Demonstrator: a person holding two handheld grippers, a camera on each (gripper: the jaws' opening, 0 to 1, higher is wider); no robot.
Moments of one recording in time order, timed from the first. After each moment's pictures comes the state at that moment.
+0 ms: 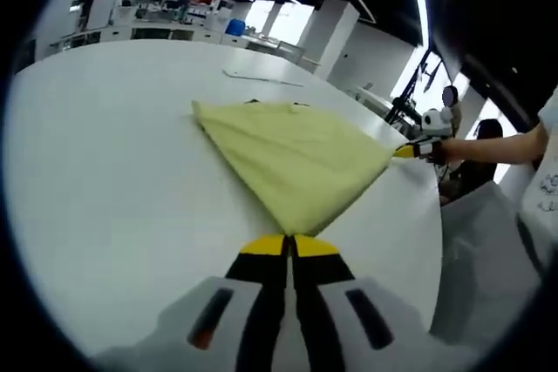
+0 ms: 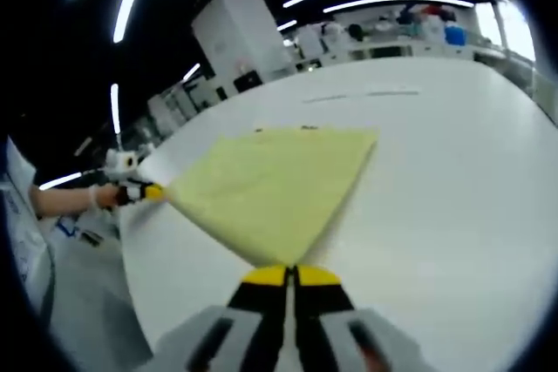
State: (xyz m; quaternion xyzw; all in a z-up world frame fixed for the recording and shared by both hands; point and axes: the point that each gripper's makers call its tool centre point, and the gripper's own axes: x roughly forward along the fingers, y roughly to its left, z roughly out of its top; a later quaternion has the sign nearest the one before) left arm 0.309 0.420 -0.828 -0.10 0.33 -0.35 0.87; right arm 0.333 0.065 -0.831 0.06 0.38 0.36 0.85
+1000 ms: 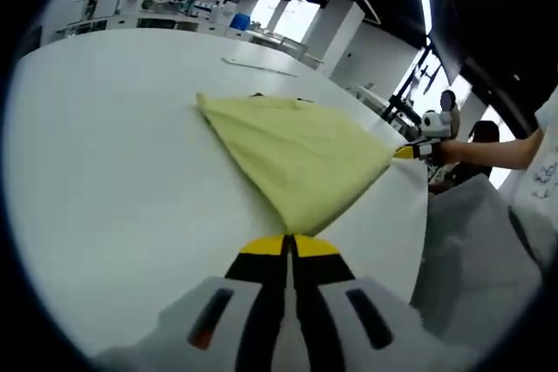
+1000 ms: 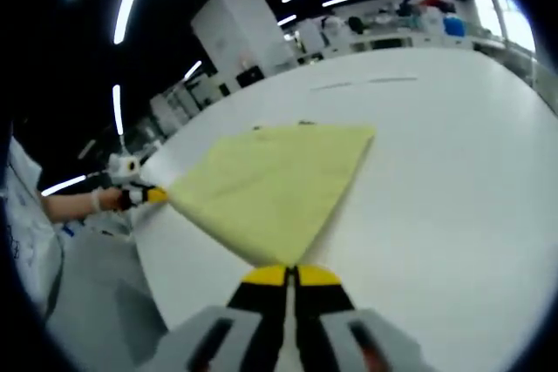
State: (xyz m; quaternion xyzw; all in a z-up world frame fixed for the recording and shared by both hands) left arm 0.258 0.416 -0.835 -0.12 0.34 -0.34 0.87; right arm 0.291 0.056 -0.833 0.08 0.39 0.36 0.84
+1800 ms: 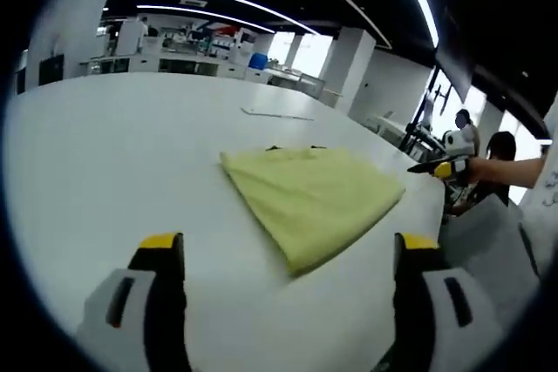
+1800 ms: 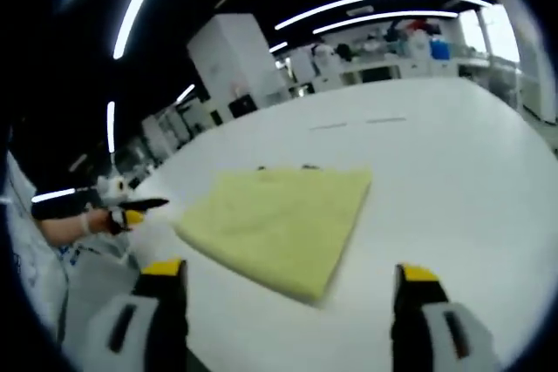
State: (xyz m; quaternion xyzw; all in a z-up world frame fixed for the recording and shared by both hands) left arm 0.261 0.429 -0.771 -0.09 0.25 -0.27 0.93; right arm 0.289 0.065 -0.772 0.09 0.32 0.33 0.88
